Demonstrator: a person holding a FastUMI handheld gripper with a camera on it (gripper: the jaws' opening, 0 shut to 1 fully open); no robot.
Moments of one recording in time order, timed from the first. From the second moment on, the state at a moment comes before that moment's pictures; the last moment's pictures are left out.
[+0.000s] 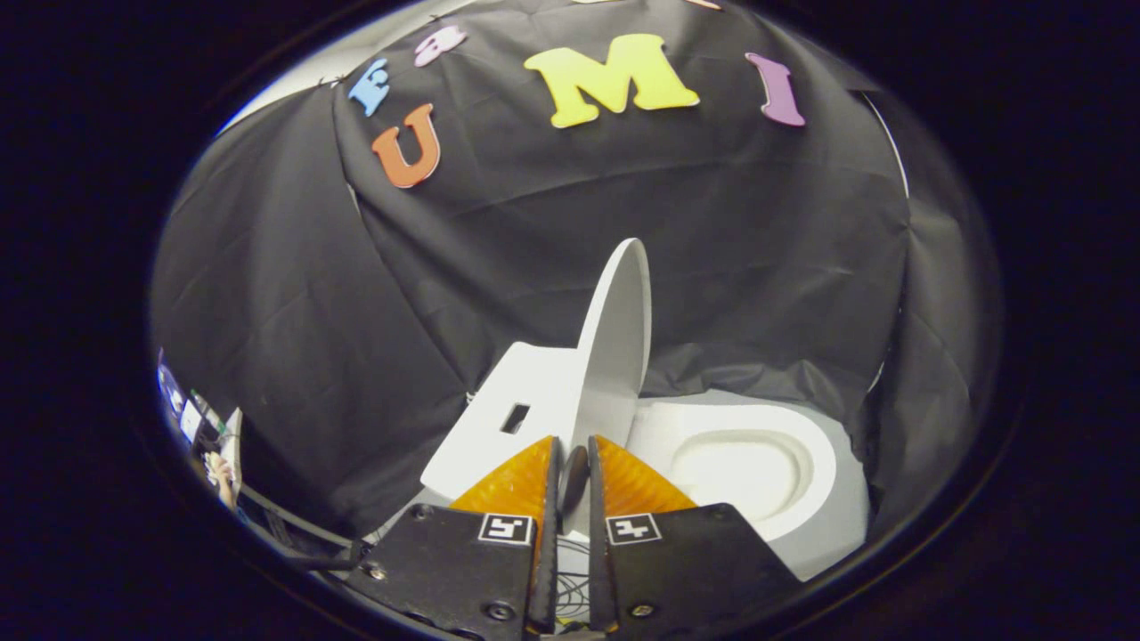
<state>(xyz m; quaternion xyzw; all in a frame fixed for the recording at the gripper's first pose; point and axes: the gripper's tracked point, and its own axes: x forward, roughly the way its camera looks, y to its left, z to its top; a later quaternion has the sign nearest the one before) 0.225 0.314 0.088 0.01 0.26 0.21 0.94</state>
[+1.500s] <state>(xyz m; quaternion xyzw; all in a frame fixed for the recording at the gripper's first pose) 0.221 0.433 0.071 -0.14 0.24 0.18 0.94</state>
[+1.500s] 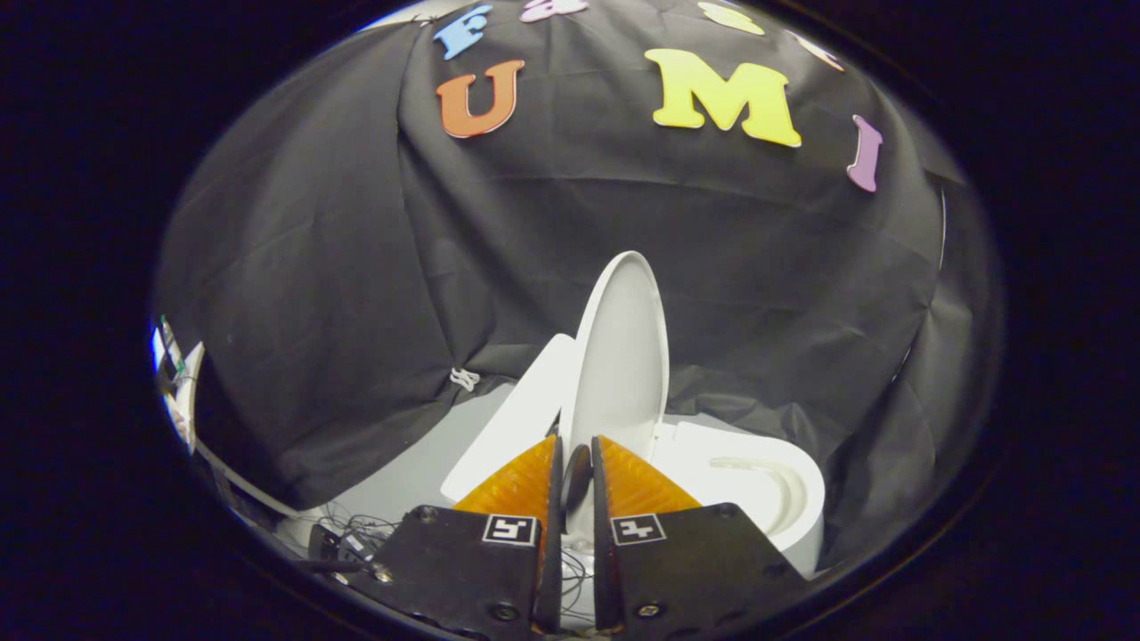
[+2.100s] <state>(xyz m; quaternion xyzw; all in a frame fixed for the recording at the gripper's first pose) 0.216 0.444 0.062 -0.24 0.22 0.16 0.93</state>
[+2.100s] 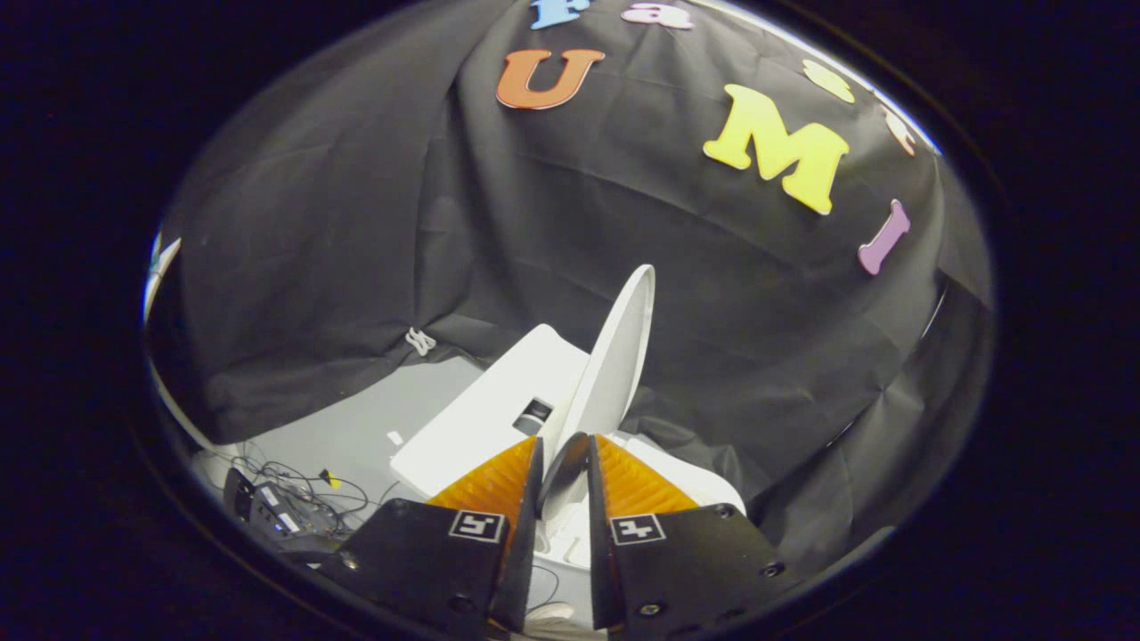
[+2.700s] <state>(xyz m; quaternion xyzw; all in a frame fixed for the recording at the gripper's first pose) 0.170 0.430 0.074 -0.11 0.26 0.24 0.93</state>
